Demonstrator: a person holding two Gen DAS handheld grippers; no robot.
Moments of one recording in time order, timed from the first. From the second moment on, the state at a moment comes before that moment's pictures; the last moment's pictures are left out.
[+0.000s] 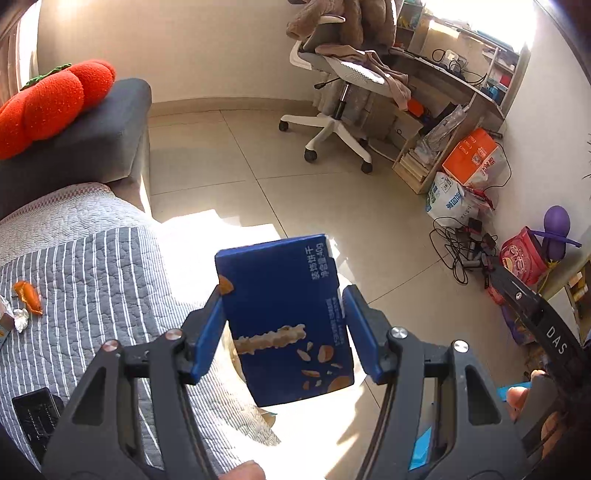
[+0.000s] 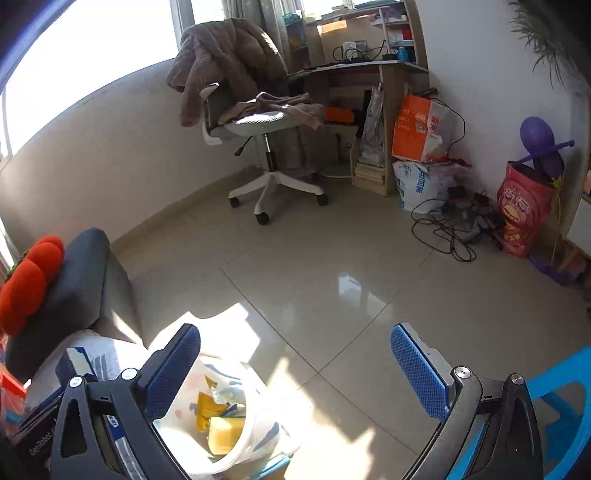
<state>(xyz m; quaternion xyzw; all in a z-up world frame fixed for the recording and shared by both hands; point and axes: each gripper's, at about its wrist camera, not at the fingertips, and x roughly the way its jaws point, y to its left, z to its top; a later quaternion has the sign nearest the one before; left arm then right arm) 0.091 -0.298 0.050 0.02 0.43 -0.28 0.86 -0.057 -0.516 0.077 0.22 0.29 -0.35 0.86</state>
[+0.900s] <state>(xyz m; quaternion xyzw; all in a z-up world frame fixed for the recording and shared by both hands) 0.082 -0.221 0.063 0.07 0.38 -0.16 0.91 -0.025 -0.447 0.081 0.14 0.31 -0.31 0.89</state>
